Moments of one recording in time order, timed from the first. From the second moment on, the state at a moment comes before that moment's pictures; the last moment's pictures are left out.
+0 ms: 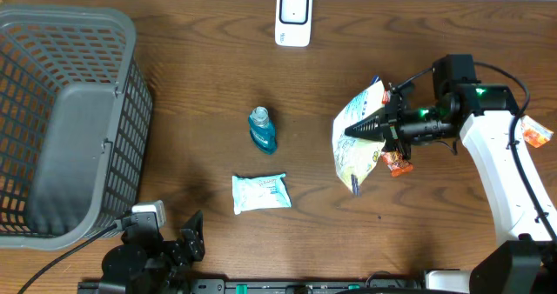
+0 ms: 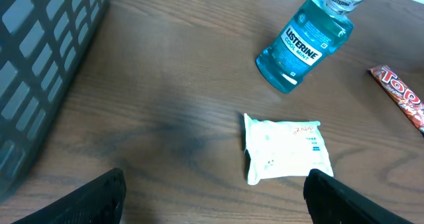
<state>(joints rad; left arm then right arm) -0.18 0.00 0.51 -1.10 0.04 -0.33 0.03 1.54 1.27 -1.21 -1.08 0.60</state>
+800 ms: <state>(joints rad) -0.18 0.00 0.51 -1.10 0.04 -0.33 0.03 1.54 1.27 -1.24 -1.46 0.90</state>
